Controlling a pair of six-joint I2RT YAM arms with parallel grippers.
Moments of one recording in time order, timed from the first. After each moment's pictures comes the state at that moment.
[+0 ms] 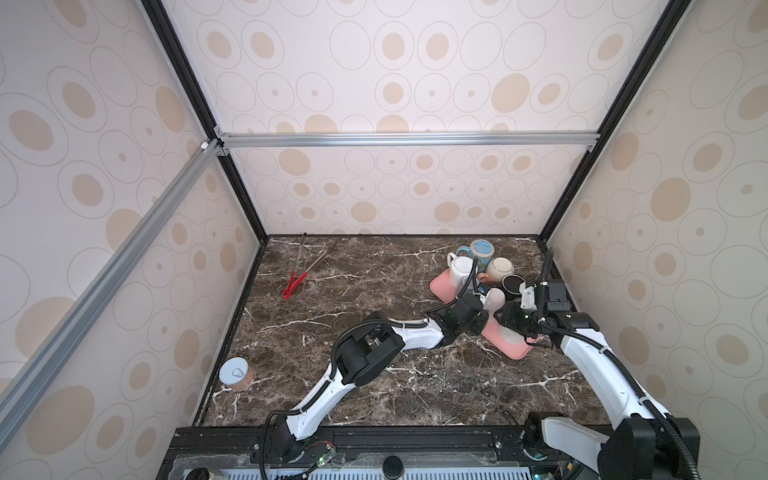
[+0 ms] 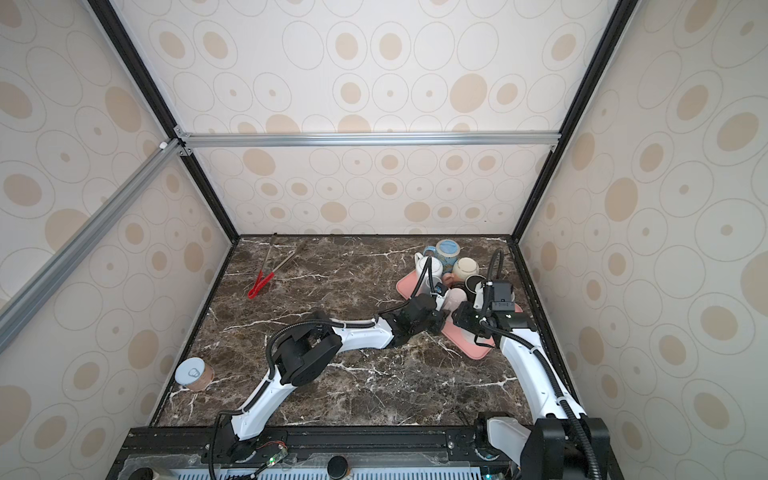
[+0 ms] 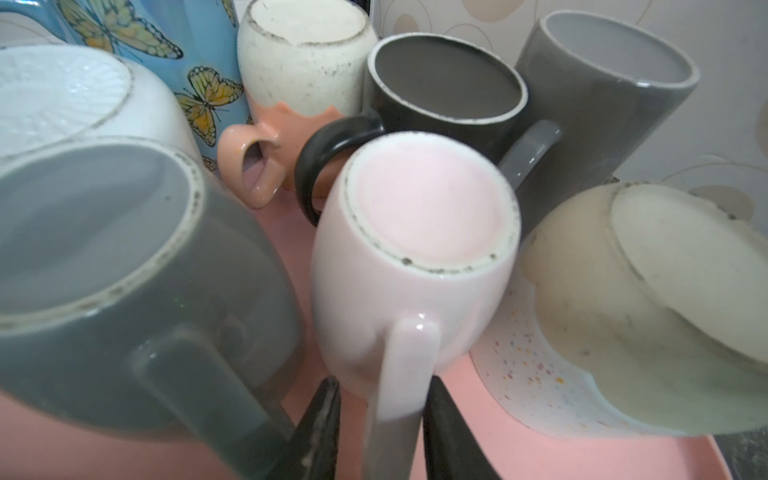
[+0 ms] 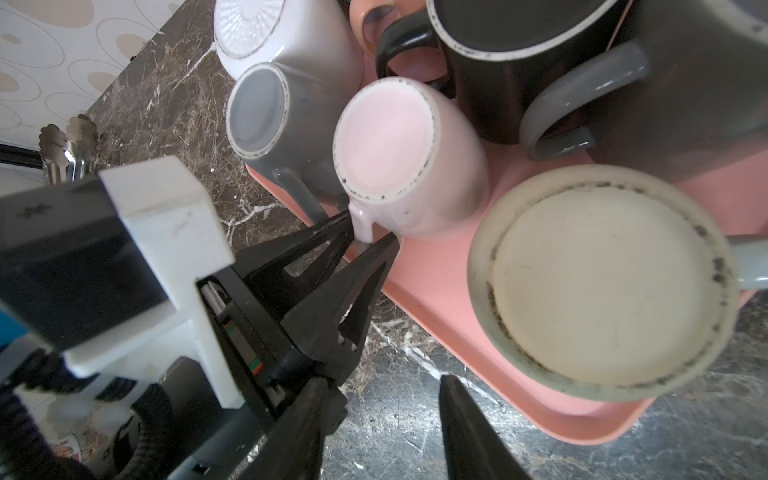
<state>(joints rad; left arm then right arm) -1.02 2.35 1.66 0.22 -0.14 -0.22 -0.01 1.13 0.81 -0.64 -0.26 0.45</state>
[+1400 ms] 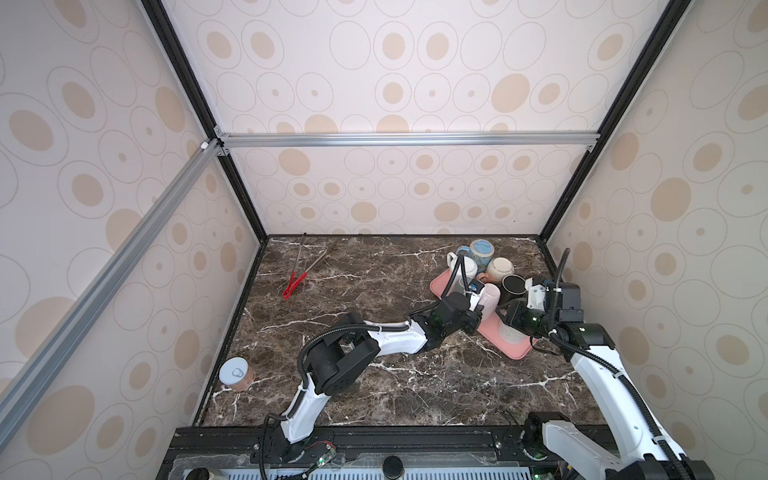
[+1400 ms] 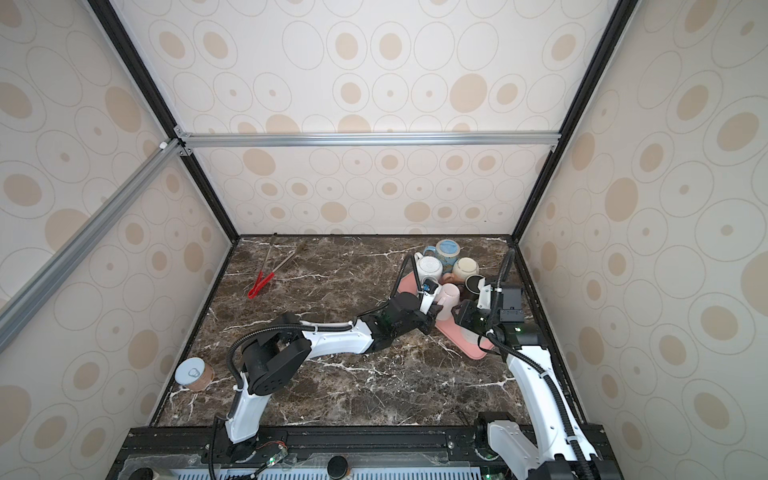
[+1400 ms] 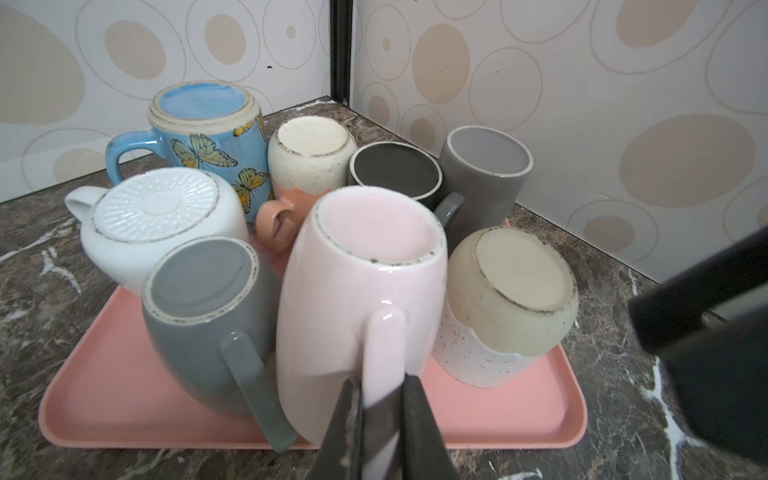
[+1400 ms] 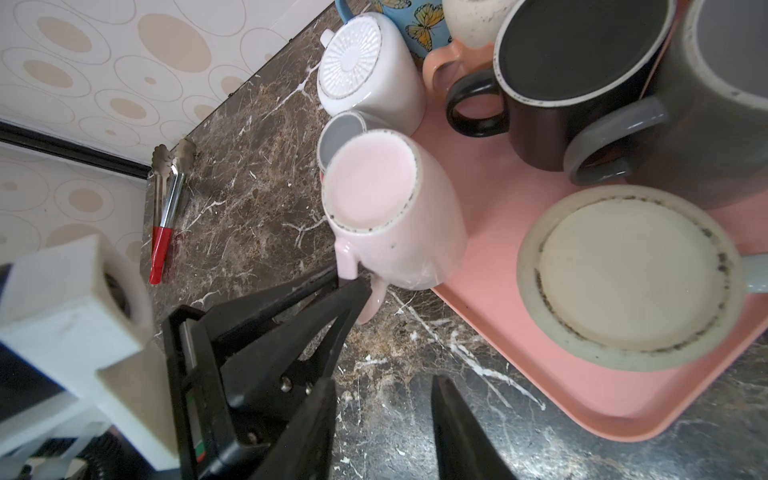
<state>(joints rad) -1.02 2.08 1.36 0.37 -0.10 -0.18 -0.01 0.98 0.82 -0.64 -0.35 0.48</state>
